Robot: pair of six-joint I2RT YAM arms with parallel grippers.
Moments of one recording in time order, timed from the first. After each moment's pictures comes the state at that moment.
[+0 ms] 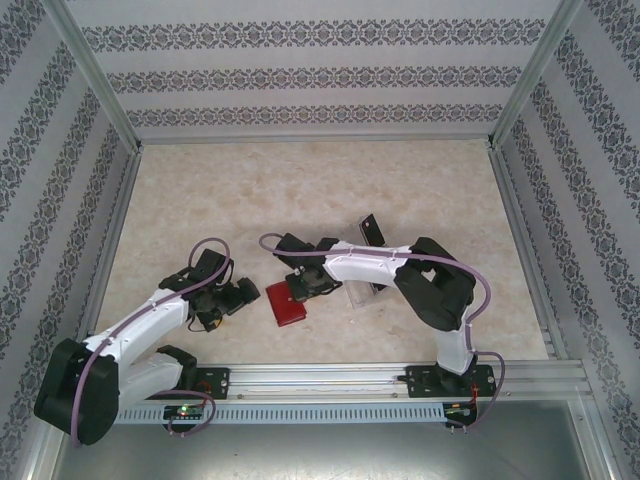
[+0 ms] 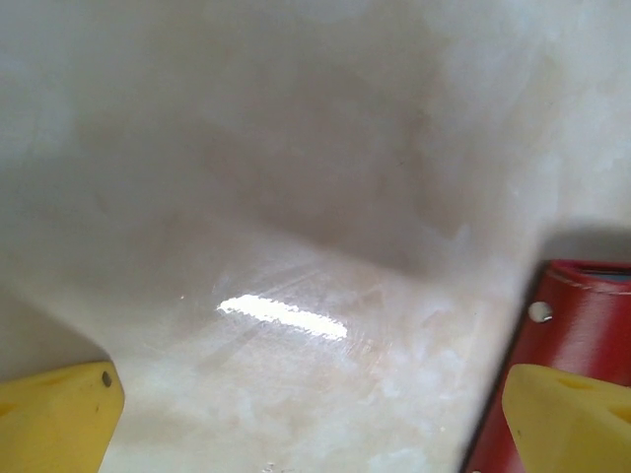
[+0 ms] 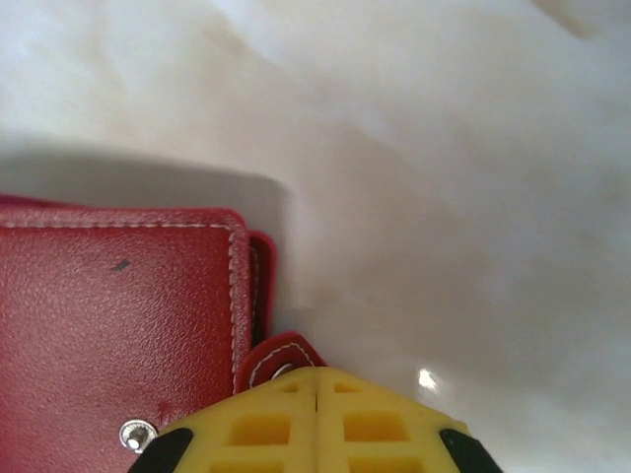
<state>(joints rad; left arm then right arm) -0.35 1.07 0.48 -0.64 0.17 -0.95 0.96 1.94 1.28 -0.68 -0.02 0.58</state>
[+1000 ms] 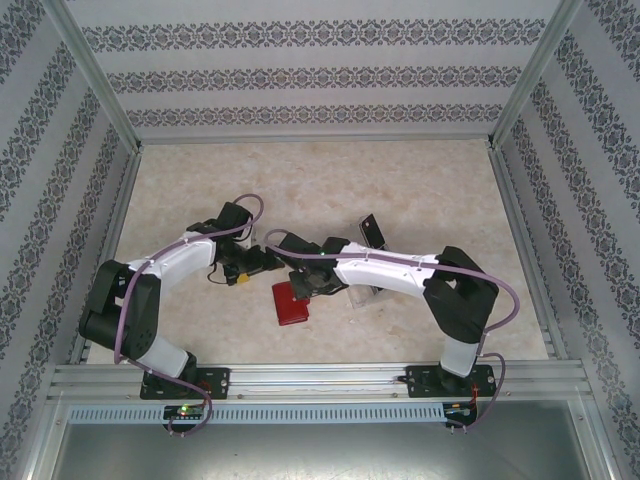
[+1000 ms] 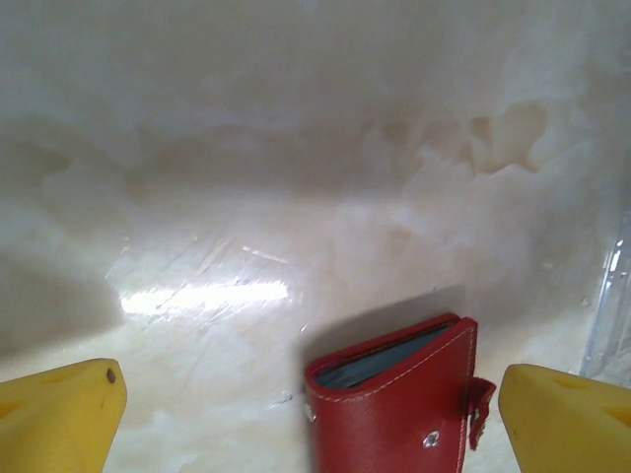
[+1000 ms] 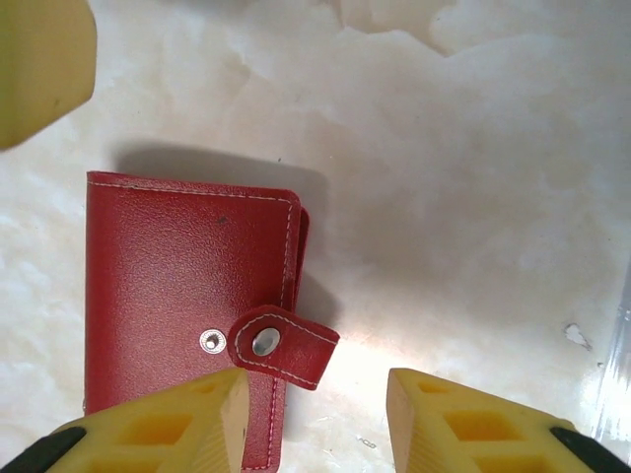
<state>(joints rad) -0.31 1.53 0.88 -0.61 0.36 -0.58 1.01 1.80 1.27 -0.74 0.08 0.69</state>
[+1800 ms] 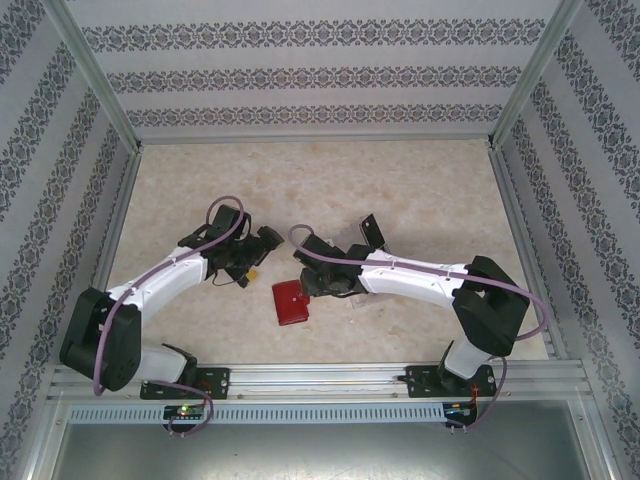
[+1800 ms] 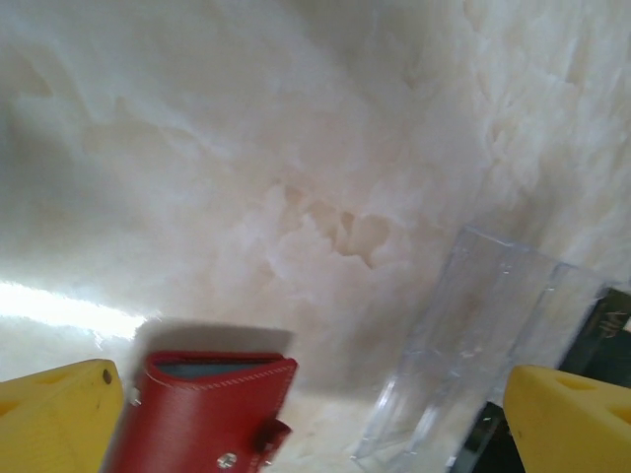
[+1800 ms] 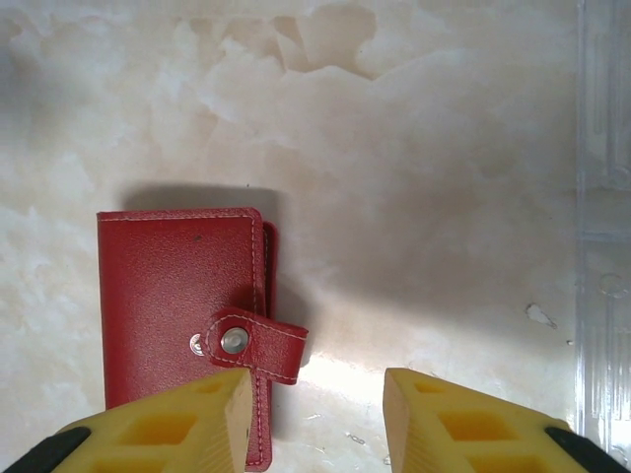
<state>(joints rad) -0.38 1.35 0.80 -0.42 0.28 -1.26 0.98 1.64 1.08 -0.58 0.08 0.79</state>
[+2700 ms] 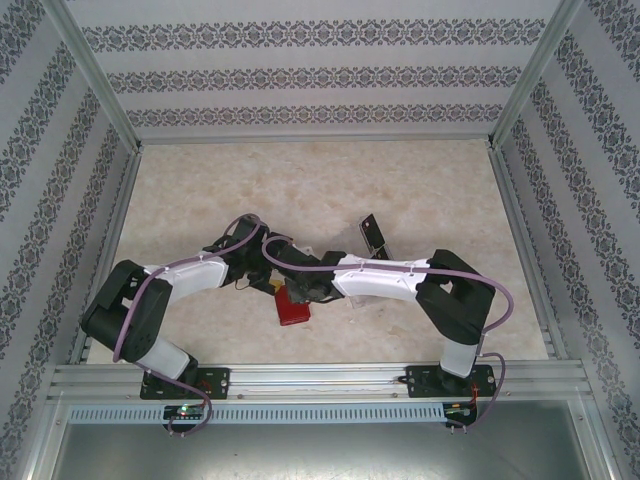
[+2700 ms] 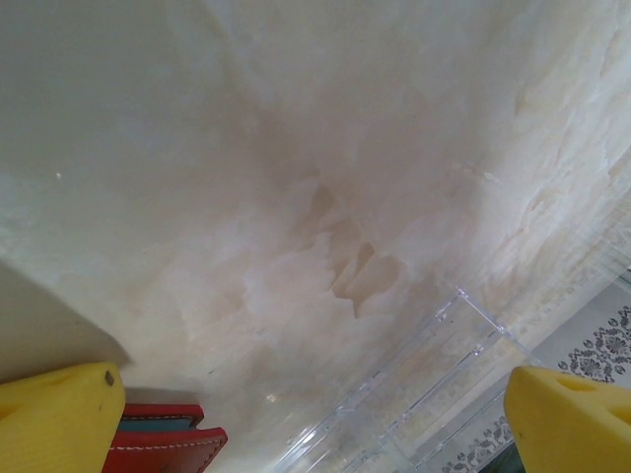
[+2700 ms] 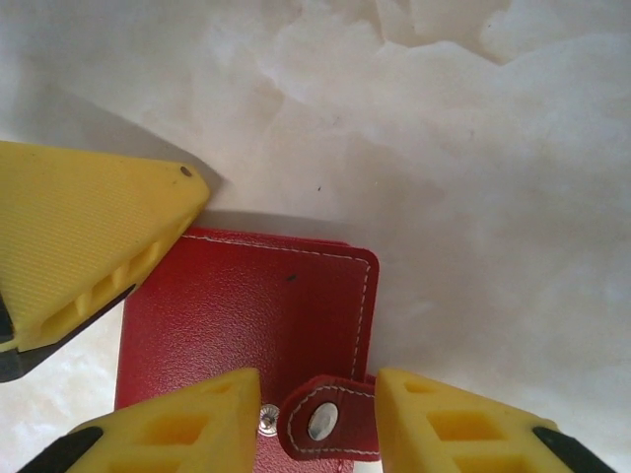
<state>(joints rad) -0.46 1.54 0.71 -0.09 0.28 -1.72 1.05 1.82 1.18 -0.55 0.12 0.78</state>
